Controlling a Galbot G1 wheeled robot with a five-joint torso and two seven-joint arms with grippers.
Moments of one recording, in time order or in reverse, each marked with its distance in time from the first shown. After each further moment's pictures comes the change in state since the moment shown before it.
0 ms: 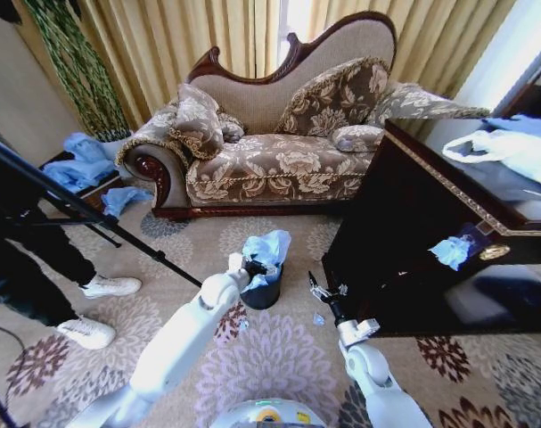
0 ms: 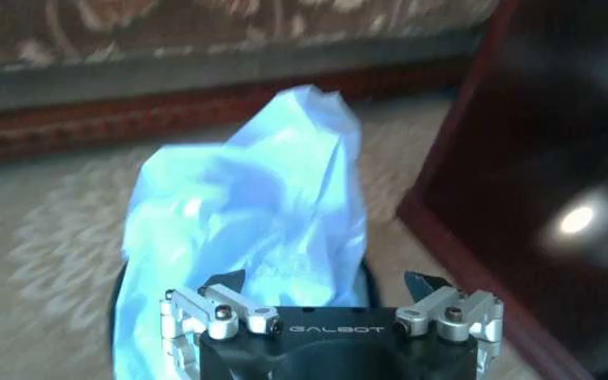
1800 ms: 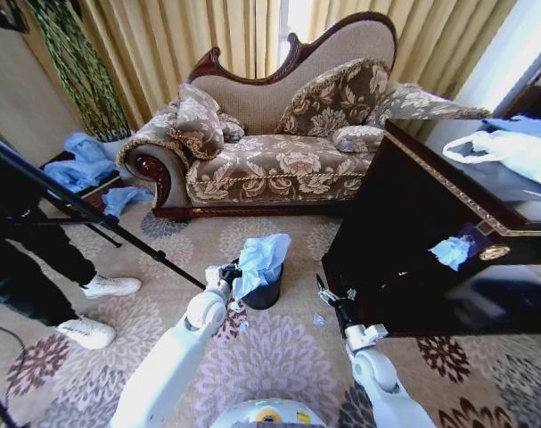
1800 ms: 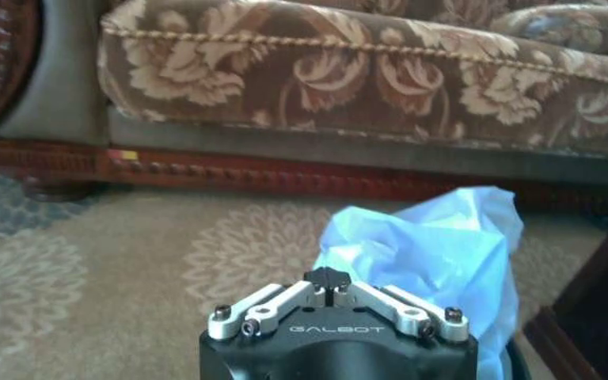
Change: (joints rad) left arm 0.260 0.013 -0.211 -0.146 0.002 -0.318 -0.201; right arm -0.042 -0.003 0.035 0.006 -0.020 0.020 0.026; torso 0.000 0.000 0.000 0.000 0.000
